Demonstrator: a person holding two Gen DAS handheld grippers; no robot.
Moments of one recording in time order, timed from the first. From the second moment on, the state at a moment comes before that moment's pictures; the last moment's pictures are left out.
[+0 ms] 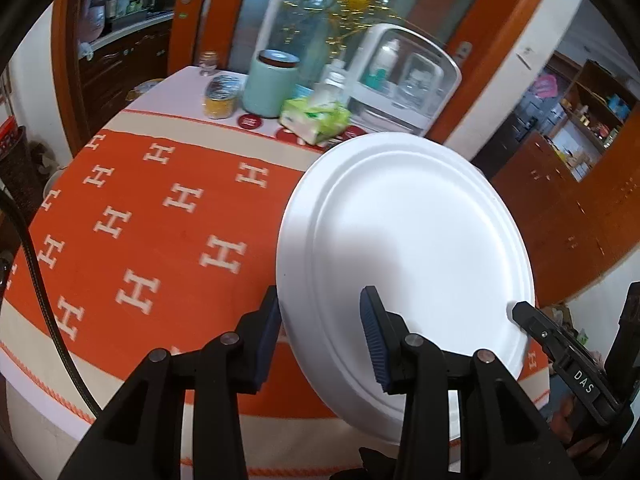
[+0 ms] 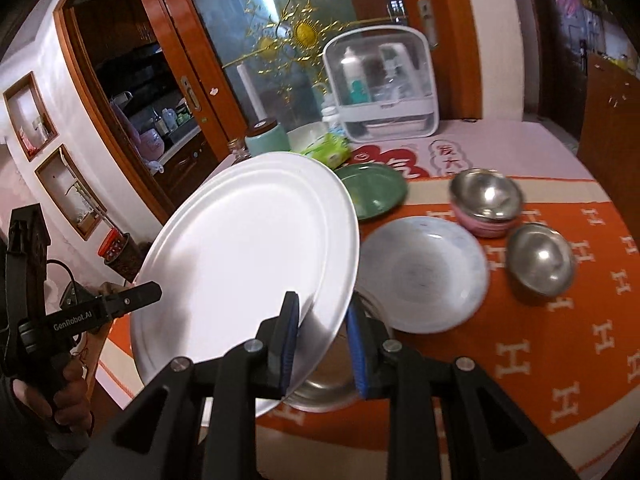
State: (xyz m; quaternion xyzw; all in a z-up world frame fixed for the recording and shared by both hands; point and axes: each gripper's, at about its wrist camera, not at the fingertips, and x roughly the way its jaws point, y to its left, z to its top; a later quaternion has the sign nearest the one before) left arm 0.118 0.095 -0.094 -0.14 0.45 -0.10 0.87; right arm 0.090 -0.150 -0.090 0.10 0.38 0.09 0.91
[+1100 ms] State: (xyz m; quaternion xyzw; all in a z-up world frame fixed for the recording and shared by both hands) left arm 0.033 -0.125 -0.172 0.04 0.58 -0.21 0.78; right arm -0.052 -0.315 -0.170 0.13 0.47 -0.07 0.87
